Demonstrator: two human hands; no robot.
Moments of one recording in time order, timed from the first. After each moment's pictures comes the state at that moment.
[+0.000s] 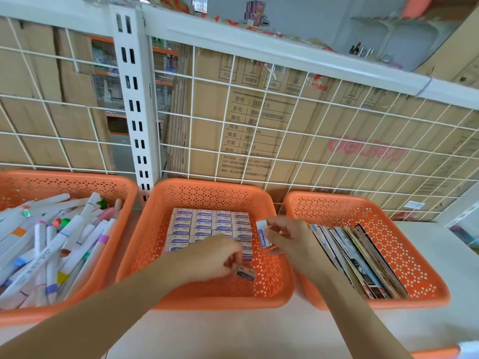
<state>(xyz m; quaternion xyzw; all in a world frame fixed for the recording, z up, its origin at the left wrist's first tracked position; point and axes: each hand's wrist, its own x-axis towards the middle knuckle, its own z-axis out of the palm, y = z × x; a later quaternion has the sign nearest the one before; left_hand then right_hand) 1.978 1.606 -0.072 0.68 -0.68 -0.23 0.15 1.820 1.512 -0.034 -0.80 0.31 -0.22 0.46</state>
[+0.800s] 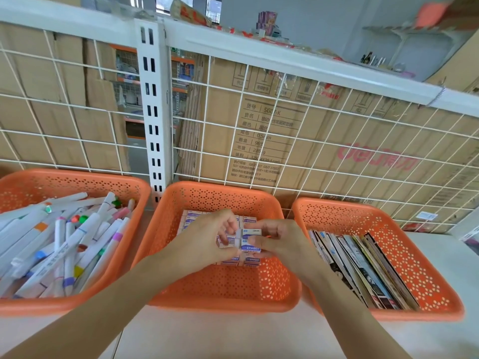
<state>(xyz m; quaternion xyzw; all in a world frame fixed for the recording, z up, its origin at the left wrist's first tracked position) 1.990 1.636 -0.040 0.69 -0.60 -0.16 0.37 1.843 1.524 -0.028 -0.75 0.28 -0.16 0.58</state>
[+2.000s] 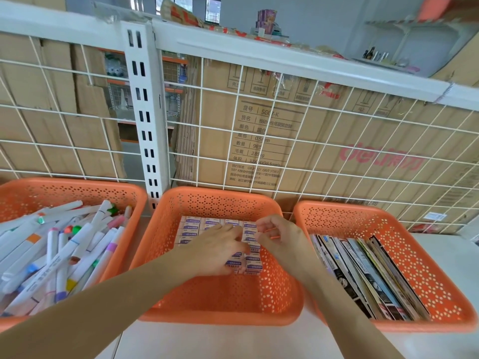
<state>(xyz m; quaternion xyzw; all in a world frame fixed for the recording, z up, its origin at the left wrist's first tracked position) 1.997 1.588 -0.068 0.68 -0.74 -0.02 -0.03 1.847 1.500 -0.045 -0.86 0.31 -0.21 0.35</state>
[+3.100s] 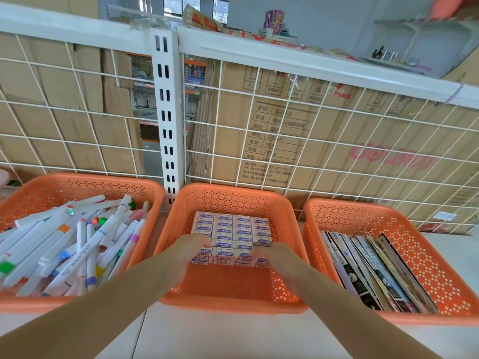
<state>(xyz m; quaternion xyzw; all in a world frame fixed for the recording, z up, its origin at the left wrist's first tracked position) 2.023 1.634 -0.090 0.77 -0.05 -0.44 0.46 1.867 1.526 -0.076 -0.67 0.44 -0.02 0.59</state>
